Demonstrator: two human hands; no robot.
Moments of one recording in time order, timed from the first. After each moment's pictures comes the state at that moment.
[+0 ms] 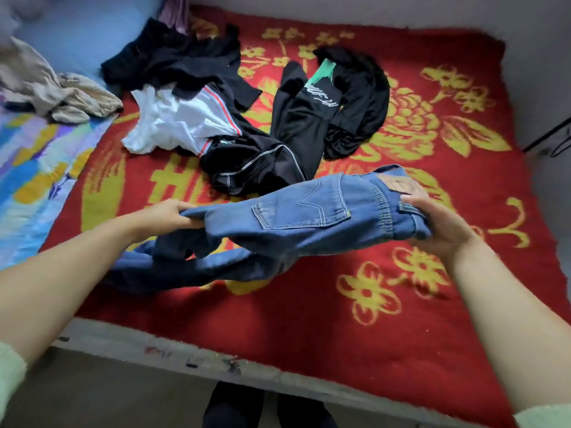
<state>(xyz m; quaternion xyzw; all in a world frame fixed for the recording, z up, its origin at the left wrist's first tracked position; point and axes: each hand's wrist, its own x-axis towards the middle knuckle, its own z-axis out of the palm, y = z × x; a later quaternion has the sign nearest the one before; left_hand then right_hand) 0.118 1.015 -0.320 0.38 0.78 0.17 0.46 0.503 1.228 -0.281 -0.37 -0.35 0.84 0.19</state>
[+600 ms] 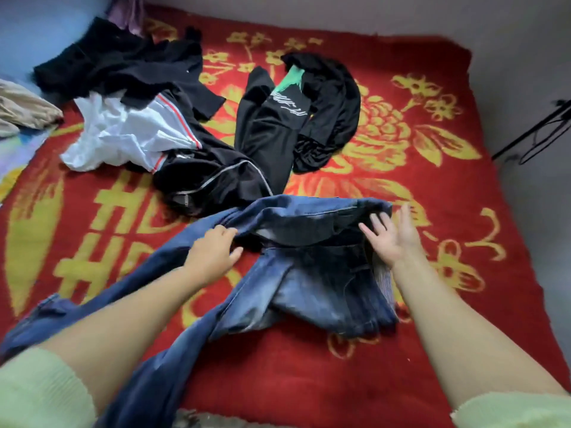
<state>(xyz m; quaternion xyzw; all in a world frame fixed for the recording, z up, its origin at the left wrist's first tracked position) 0.223 1.118 -0.429 0.54 0.83 0.03 0.17 0.498 1.309 -0.373 -0.52 -0.16 0.75 0.38</state>
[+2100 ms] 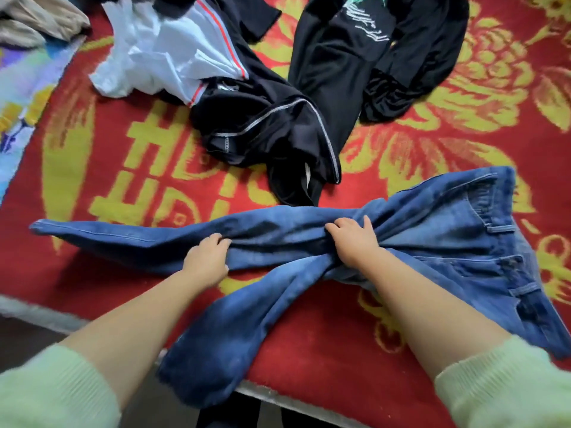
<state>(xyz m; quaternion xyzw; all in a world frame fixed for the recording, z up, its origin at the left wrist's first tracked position) 0.182 1.027 -0.538 0.42 0.85 -0.12 0.30 0.390 1.242 -0.525 -0.30 -0.91 0.09 -0.27</state>
